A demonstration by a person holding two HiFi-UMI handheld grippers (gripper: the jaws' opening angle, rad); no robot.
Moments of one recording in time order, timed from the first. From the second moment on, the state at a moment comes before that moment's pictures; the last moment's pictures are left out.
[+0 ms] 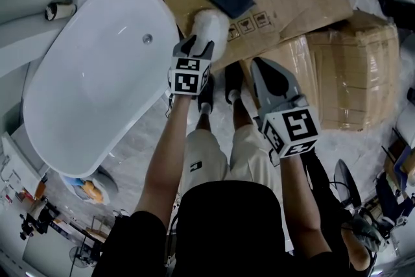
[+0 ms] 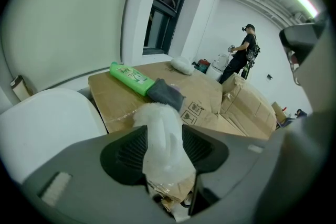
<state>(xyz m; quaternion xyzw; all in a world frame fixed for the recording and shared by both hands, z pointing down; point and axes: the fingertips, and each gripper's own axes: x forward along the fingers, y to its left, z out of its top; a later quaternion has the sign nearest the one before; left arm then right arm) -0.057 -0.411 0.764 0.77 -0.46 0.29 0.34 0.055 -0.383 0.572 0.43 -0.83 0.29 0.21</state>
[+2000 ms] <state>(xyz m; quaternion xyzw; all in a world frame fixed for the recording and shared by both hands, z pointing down) -0.062 -0.168 0.480 0.84 -0.46 0.17 0.22 0.068 -0.136 0.408 0.51 -0.83 0.19 0.12</state>
